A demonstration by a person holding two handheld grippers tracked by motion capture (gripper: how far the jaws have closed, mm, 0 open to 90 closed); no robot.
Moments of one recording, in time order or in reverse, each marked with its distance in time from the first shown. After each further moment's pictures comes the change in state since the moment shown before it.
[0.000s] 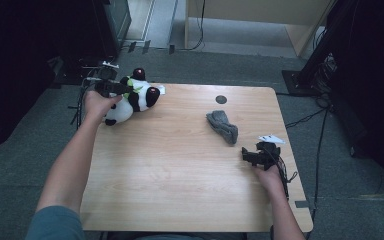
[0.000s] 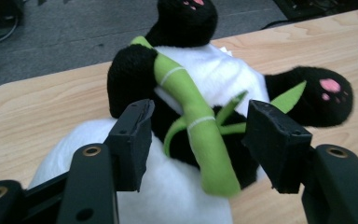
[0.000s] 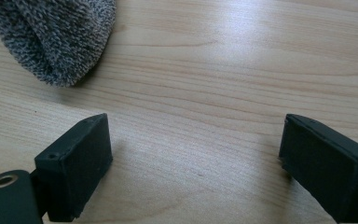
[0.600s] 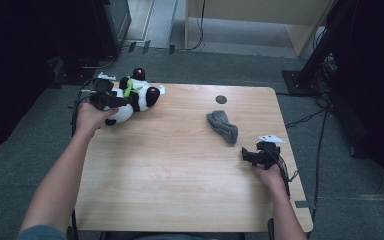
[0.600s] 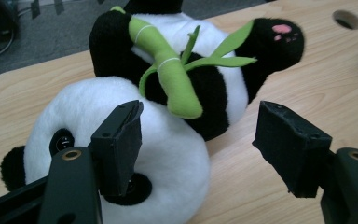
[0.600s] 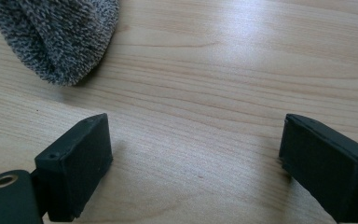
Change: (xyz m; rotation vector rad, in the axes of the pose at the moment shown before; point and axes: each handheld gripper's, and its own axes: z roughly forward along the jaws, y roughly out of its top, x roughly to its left) left arm -0.011 -0.037 -0.028 -0.016 -0.015 0.078; right arm -0.002 0.001 0.001 0.000 0.016 -0.014
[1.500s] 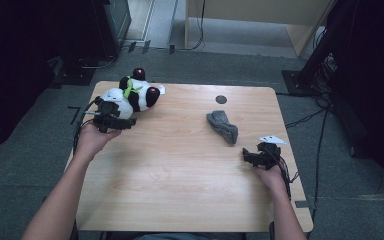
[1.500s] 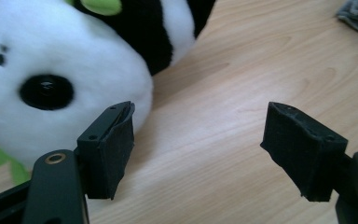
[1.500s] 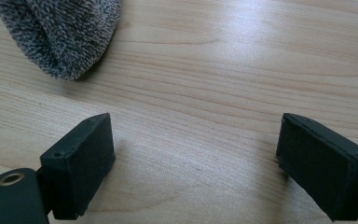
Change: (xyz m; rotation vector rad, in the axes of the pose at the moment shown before) left arm -0.039 -0.051 -0.022 0.025 -0.038 0.018; right arm -0.002 -0.002 -0.003 -0.003 0.009 -0.009
